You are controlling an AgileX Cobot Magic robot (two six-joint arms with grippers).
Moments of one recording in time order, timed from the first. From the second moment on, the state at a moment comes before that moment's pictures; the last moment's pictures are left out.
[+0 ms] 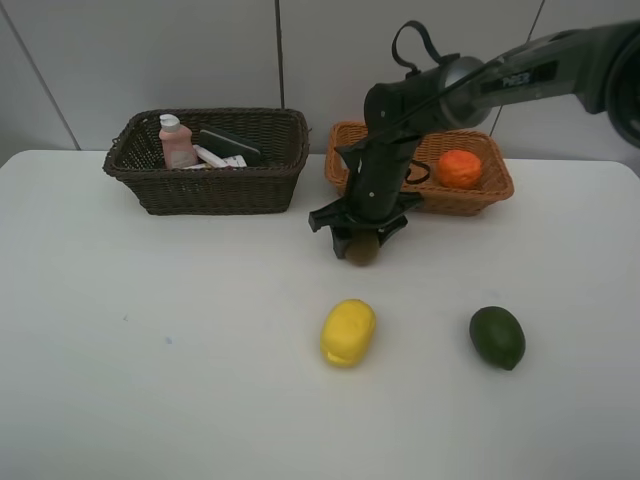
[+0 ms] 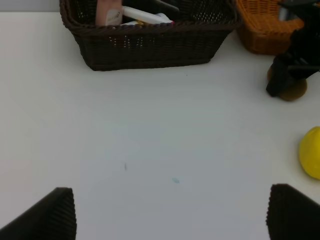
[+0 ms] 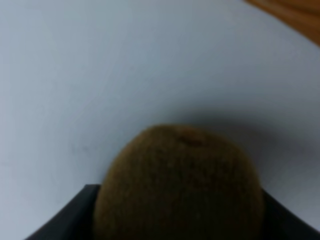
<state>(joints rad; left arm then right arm) -0.13 -0.01 -0.51 -0.16 1.04 -0.01 0.54 2.30 -1.63 -0.02 0.86 0.12</state>
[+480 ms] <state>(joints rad) -0.13 -0.01 -0.51 -0.16 1.04 -0.01 0.54 2.25 -1.86 -0.06 1.14 0.09</state>
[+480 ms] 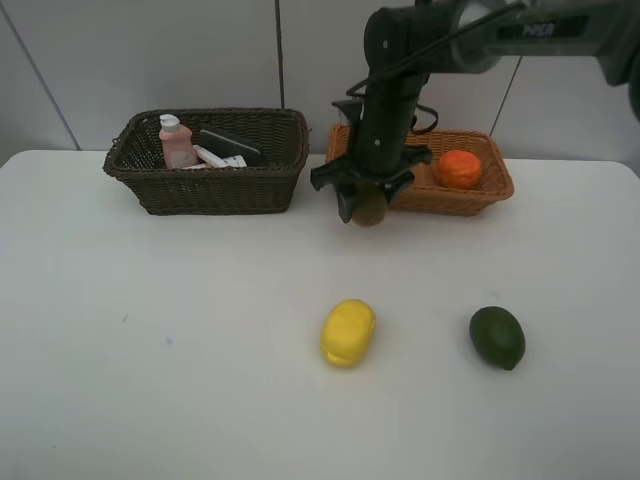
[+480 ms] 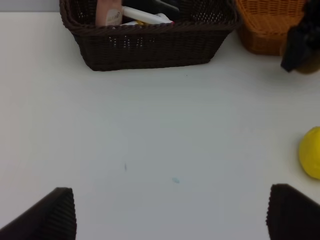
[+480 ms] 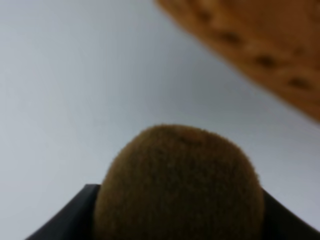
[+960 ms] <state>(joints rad) -0.13 -0.01 -0.51 -0.16 1.04 -0.01 0.34 2.33 -2.01 -0.12 1.00 0.09</state>
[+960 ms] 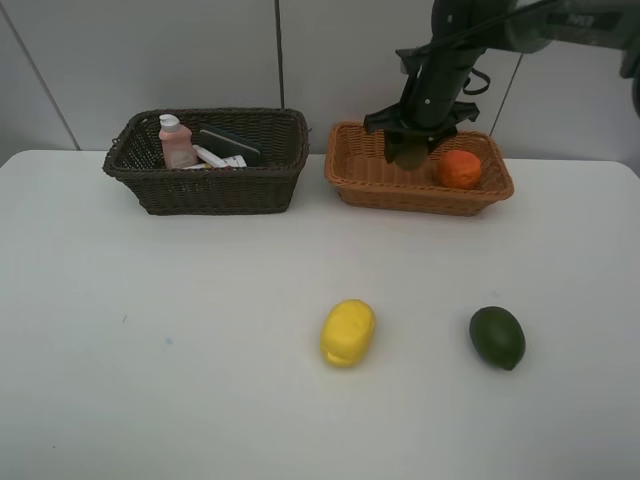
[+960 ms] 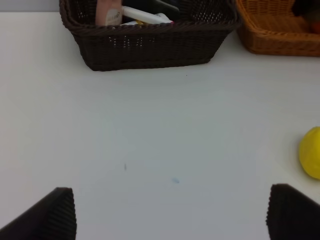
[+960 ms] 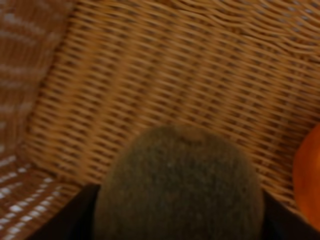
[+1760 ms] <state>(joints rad) -0.13 -0.01 -0.51 -0.16 1.04 -0.01 0.34 2.12 -1.84 -0.12 1.21 0.13</state>
